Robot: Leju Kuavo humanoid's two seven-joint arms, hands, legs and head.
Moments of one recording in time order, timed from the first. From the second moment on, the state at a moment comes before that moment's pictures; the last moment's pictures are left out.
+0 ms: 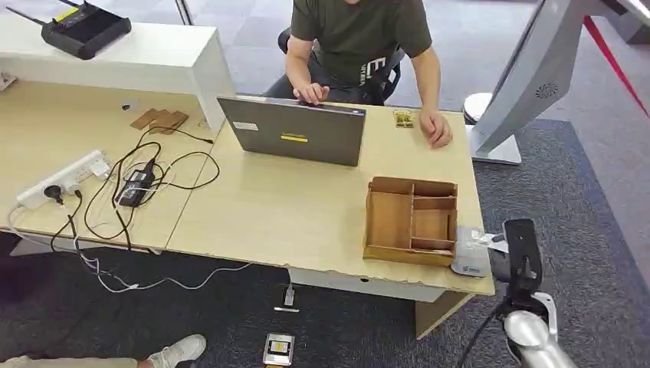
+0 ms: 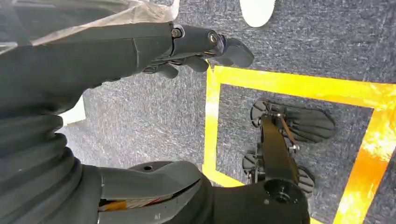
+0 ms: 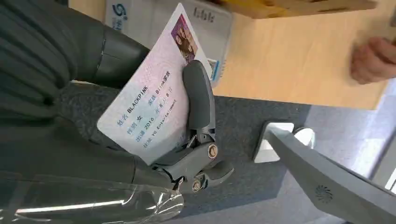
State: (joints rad) left arm -0.16 0.10 -0.78 -0.27 1.05 0.11 0.07; right arm -0.28 -0.41 0.58 -1.21 -0.01 -0.55 0.21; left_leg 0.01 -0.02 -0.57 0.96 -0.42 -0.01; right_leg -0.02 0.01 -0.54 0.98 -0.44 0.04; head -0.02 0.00
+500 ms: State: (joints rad) left arm -0.16 0.10 -0.81 -0.27 1.06 0.11 0.07; right arm -0.30 -0.38 0.63 -1.08 0.10 -0.47 0.26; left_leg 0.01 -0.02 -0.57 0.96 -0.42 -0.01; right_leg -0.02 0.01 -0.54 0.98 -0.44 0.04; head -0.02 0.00
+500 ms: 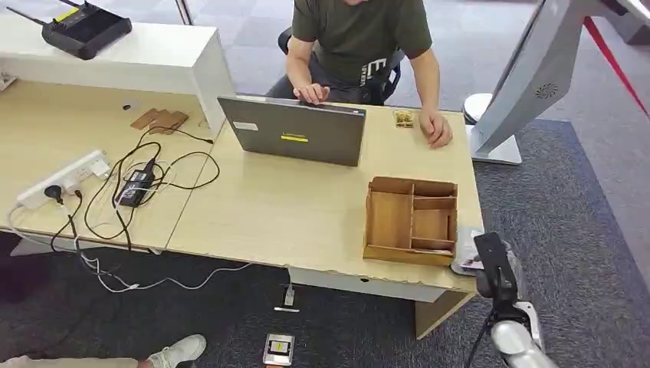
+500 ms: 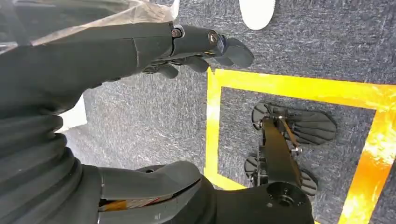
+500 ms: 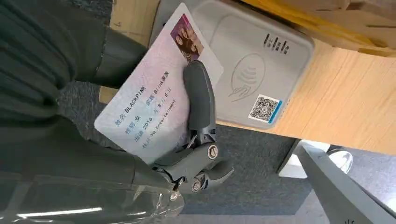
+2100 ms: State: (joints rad) left arm -0.25 0.09 -0.98 -0.27 1.02 0.10 0.14; right arm -0.69 -0.30 0.79 -1.33 0.83 -0.13 0.63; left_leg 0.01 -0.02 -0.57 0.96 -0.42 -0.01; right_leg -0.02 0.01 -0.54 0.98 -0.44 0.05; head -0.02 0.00
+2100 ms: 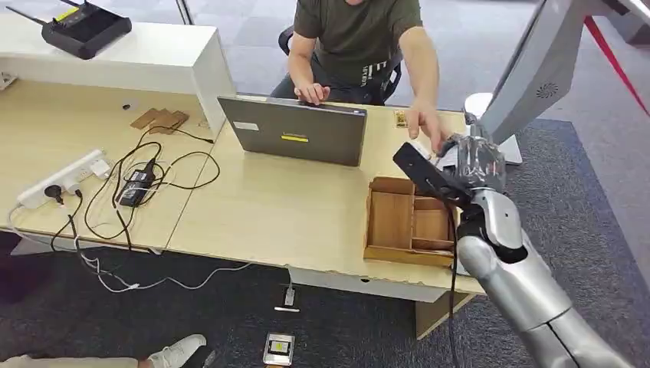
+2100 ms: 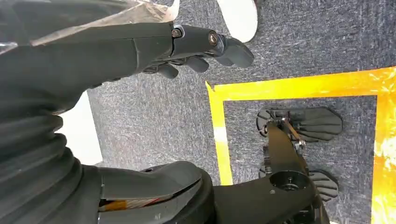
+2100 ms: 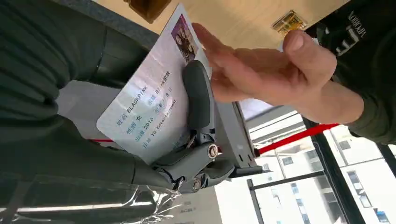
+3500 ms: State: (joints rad) left arm -0.19 0.11 -0.97 -0.27 1.09 0.12 0.07; right arm -0.23 -0.46 0.65 -1.81 0.98 -0.10 0.53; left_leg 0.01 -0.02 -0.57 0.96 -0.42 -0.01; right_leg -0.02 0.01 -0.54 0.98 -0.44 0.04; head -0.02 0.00
